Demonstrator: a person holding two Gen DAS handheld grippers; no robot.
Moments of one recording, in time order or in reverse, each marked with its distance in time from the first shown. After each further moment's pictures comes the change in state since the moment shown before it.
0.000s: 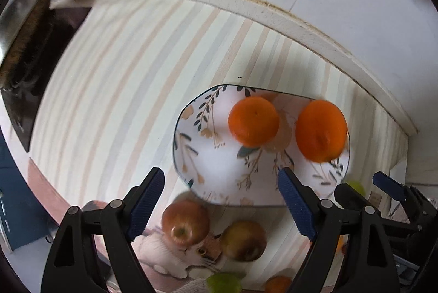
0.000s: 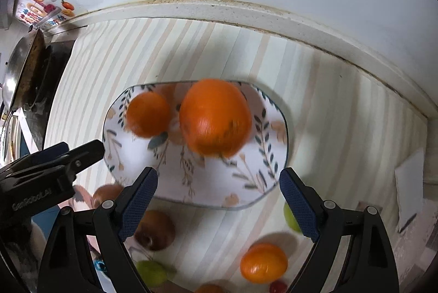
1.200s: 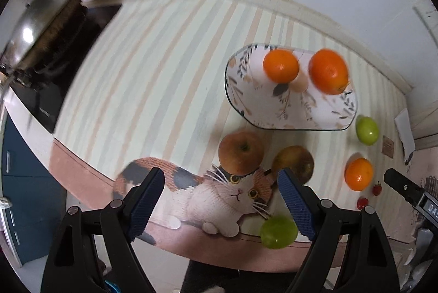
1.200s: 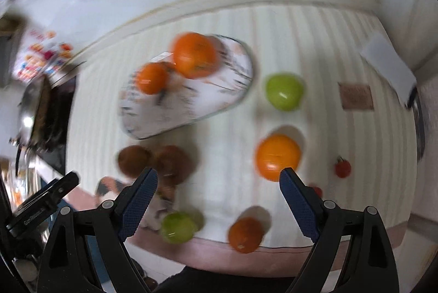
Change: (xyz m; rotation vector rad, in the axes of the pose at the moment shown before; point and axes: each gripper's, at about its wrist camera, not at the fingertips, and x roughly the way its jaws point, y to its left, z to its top) left arm -0.031 0.048 -0.085 0.078 -0.046 0.009; right arm -0.044 -0.036 -0.150 0.374 -0.071 0.037
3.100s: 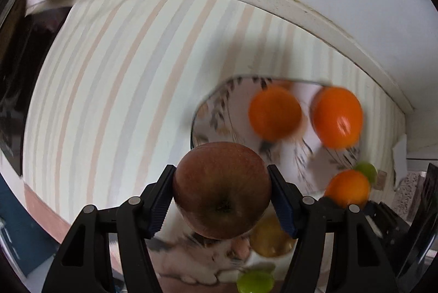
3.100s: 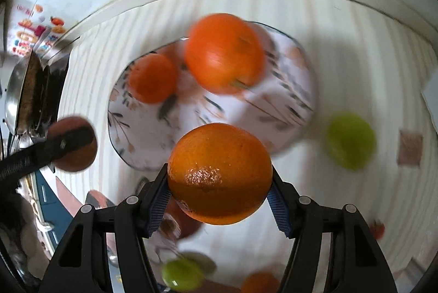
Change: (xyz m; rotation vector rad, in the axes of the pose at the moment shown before) left arm 0.077 -0.028 0.121 0.028 0.135 -0.092; right arm 0.083 0.084 0.069 -0.199 0.098 0.028
